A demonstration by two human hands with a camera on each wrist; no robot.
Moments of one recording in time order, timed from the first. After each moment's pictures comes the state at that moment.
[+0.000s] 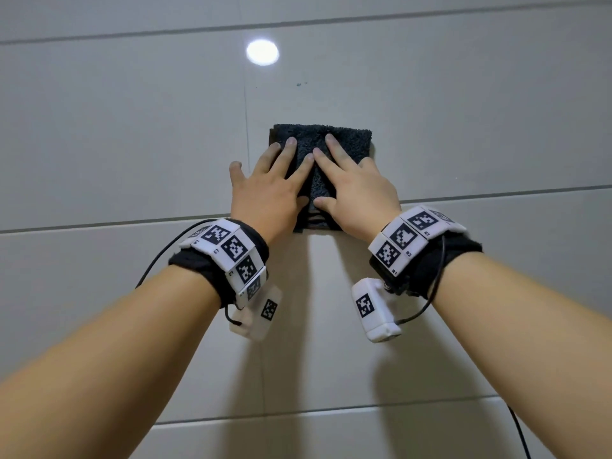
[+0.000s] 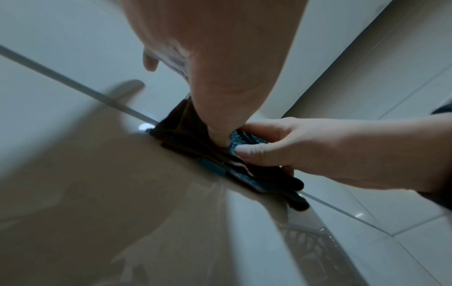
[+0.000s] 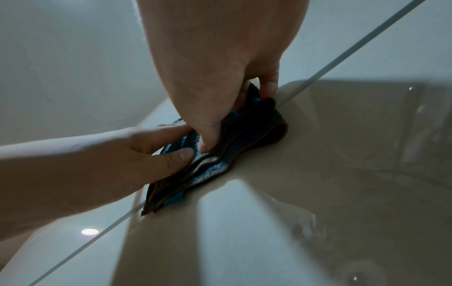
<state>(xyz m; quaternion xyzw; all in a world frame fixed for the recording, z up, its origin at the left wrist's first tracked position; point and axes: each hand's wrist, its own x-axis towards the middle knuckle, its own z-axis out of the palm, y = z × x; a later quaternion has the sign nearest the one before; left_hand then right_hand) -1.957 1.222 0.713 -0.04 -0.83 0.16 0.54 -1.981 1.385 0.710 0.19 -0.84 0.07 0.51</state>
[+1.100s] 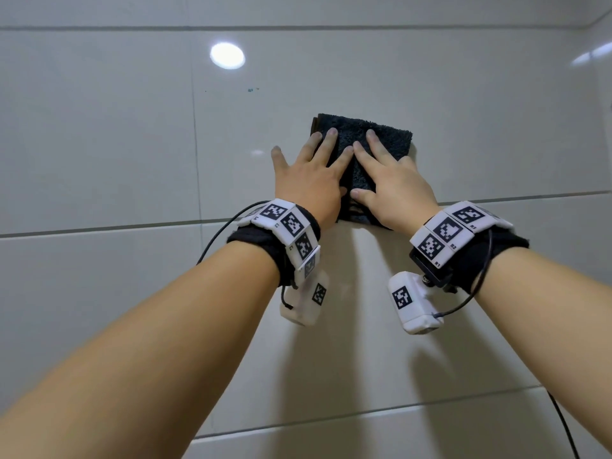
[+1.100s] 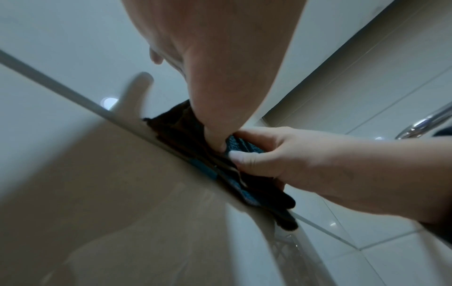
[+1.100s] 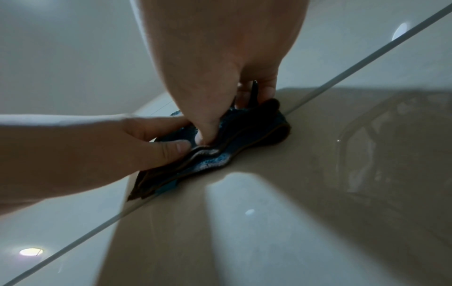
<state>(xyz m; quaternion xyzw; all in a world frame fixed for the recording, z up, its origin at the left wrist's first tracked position) -1.976 1.344 0.735 -0.11 -0.83 0.14 0.52 -1.997 1.503 0.720 0.13 -0.84 0.10 0.51</state>
